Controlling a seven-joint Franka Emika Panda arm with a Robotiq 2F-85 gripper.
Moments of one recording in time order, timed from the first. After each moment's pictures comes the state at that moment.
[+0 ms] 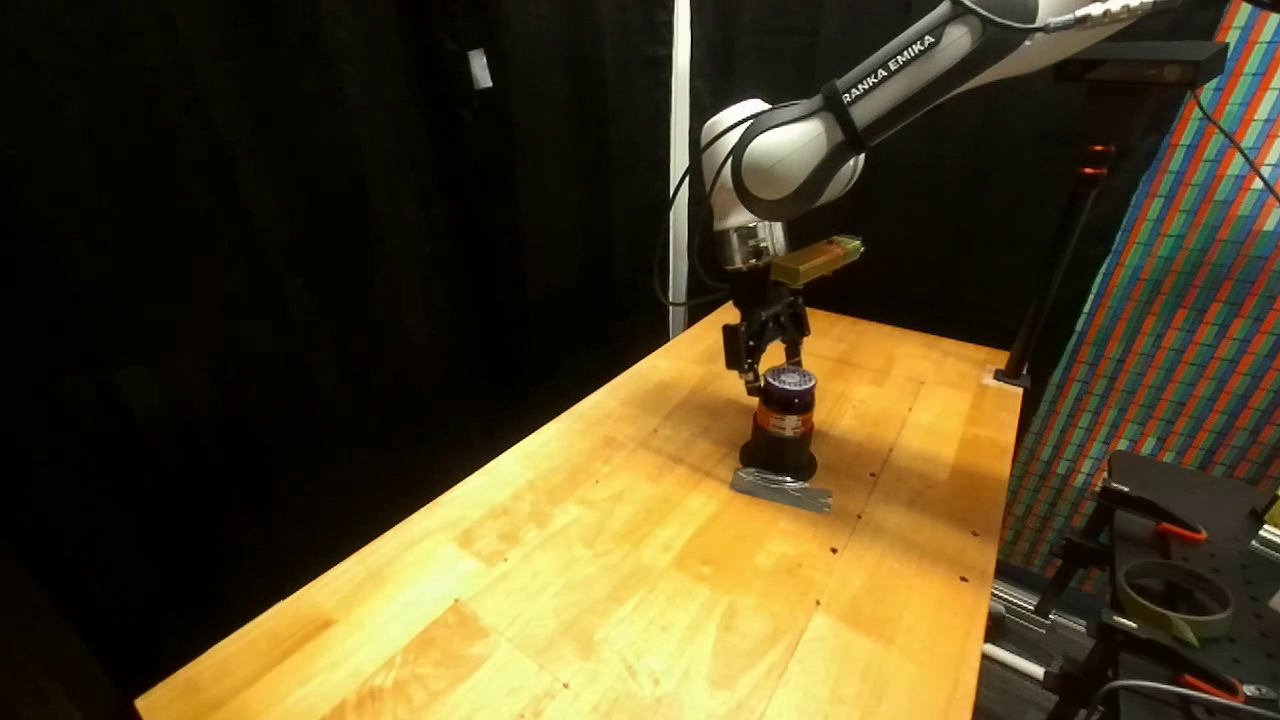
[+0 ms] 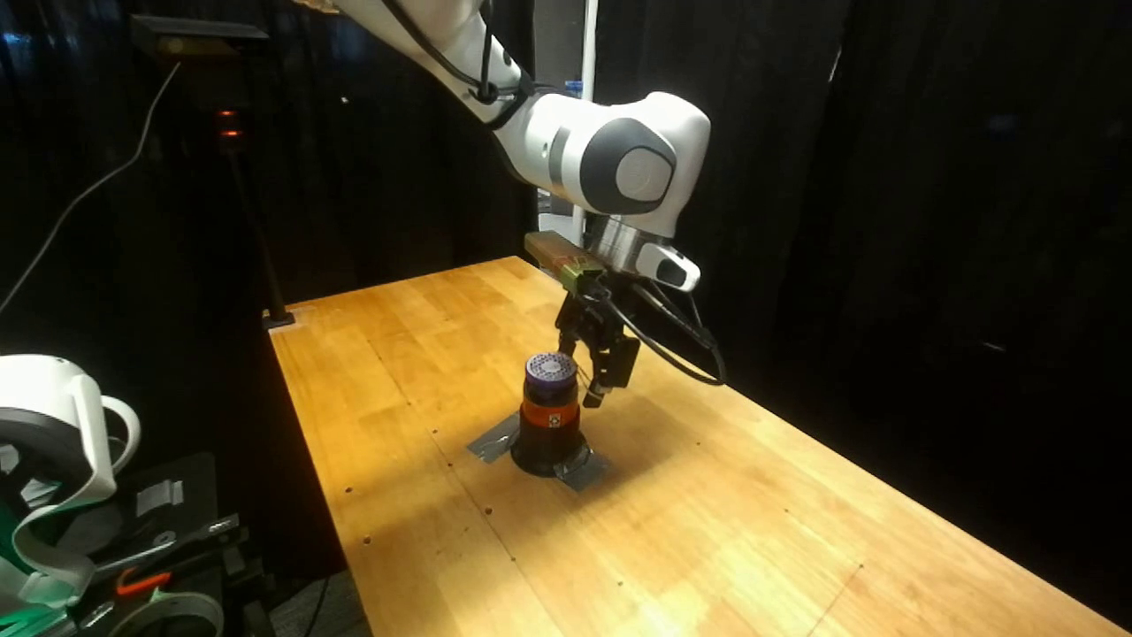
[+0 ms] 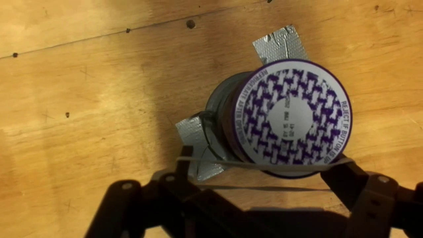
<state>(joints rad) 0.05 0.61 0.05 -1.61 0.01 1.93 0.23</state>
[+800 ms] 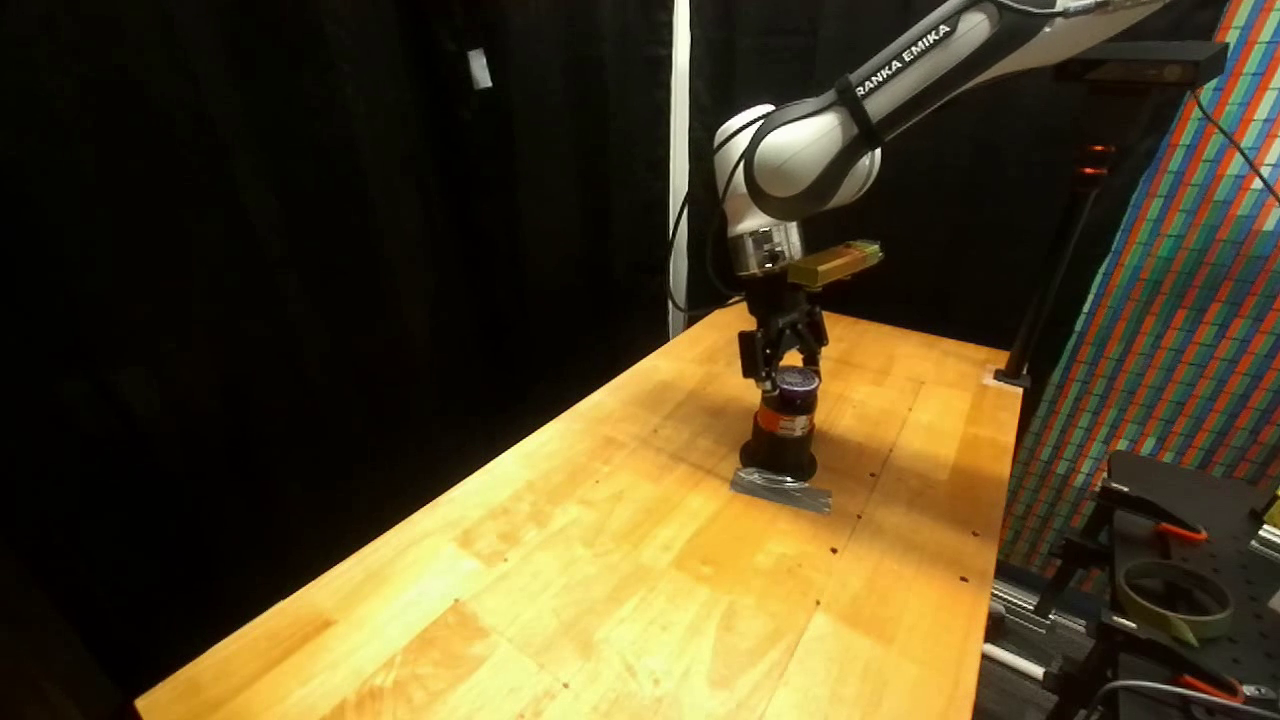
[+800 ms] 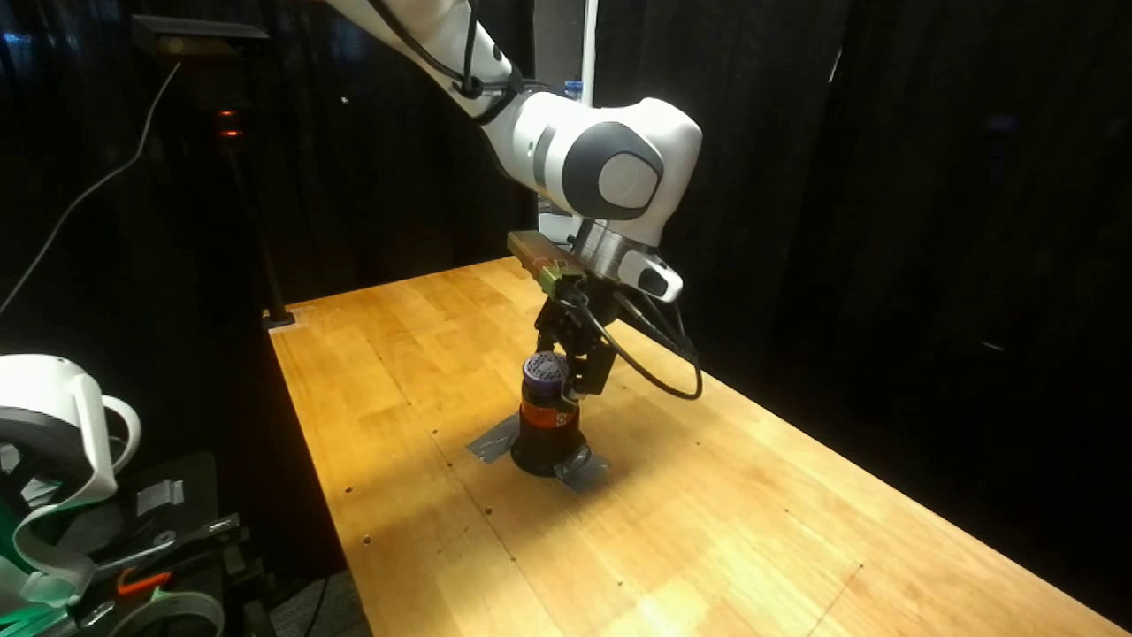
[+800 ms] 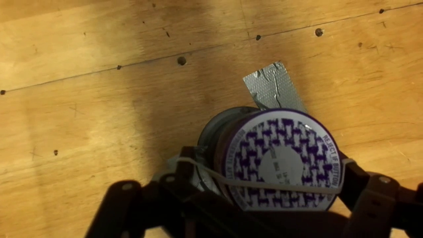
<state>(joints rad) 0.05 0.56 0.05 -1.70 0.07 1.93 0.21</state>
